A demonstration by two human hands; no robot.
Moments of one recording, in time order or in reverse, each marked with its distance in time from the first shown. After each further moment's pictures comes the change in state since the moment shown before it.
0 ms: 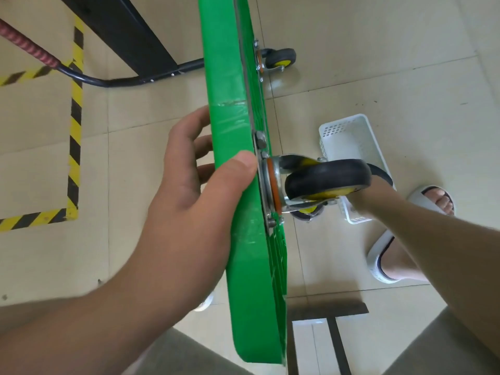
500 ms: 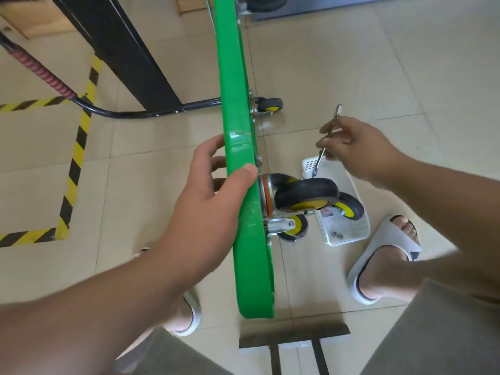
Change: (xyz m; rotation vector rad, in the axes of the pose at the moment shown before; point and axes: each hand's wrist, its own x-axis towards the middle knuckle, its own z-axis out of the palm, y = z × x) left_hand -0.003 0.005 -0.003 -0.057 -0.047 0.008; right_hand -0.060 -0.028 -0.139 0.875 0.425 -0.279
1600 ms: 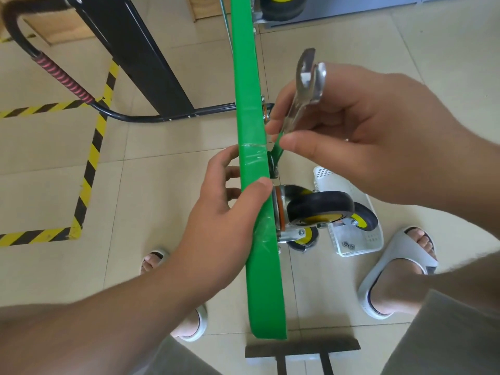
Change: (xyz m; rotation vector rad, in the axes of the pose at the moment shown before) left_hand 0.003 -0.005 0.000 0.010 -0.008 0.010; right_hand -0.076 -0.137 -0.009 -0.024 -0.243 -0.707
